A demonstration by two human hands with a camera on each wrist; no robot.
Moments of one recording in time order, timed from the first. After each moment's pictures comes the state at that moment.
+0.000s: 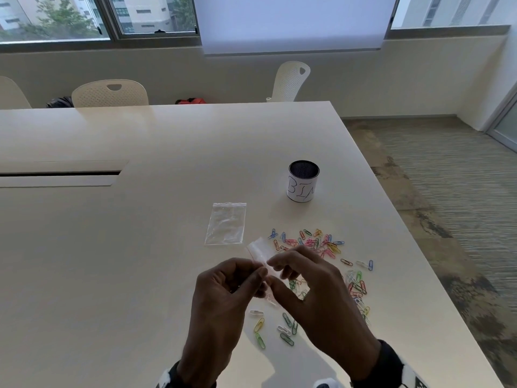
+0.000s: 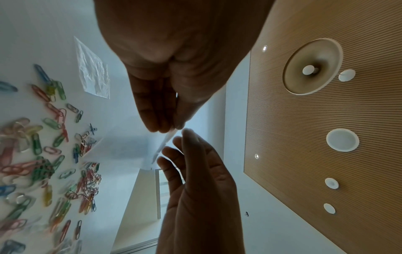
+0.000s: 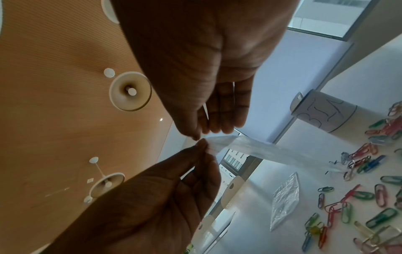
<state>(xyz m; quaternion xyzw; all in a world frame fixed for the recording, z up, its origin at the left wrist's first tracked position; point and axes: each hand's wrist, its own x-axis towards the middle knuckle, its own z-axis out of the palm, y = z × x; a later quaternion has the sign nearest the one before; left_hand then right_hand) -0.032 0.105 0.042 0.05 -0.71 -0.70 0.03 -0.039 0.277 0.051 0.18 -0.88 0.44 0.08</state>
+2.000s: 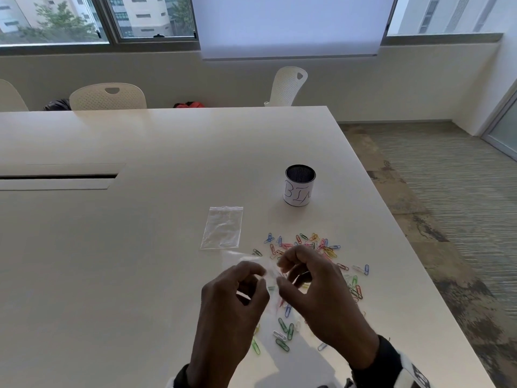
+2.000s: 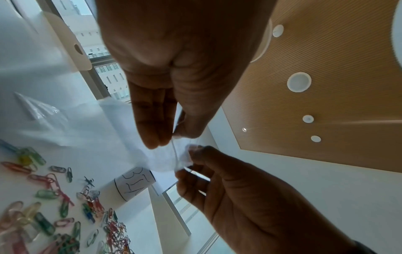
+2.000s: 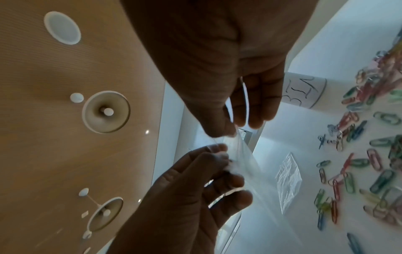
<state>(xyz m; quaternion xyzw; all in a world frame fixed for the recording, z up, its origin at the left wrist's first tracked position) -0.031 0.116 0.041 -0.03 -0.85 -0.51 0.11 -0.049 0.287 0.049 0.10 -0.87 0.48 0.03</state>
